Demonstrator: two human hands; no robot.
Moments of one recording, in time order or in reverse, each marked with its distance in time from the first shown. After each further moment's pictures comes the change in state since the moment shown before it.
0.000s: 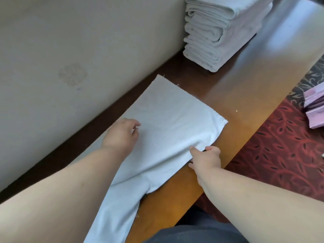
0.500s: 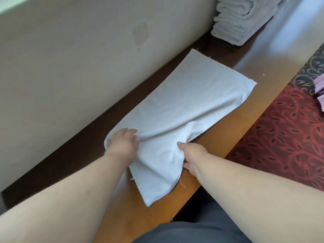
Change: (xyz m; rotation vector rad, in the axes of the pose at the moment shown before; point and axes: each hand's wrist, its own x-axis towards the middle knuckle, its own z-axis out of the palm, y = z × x) left_hand -0.195 -0.167 -0.032 0.158 -0.175 -0.198; right_hand -0.155 0.145 0.108 0.048 -0.380 0.092
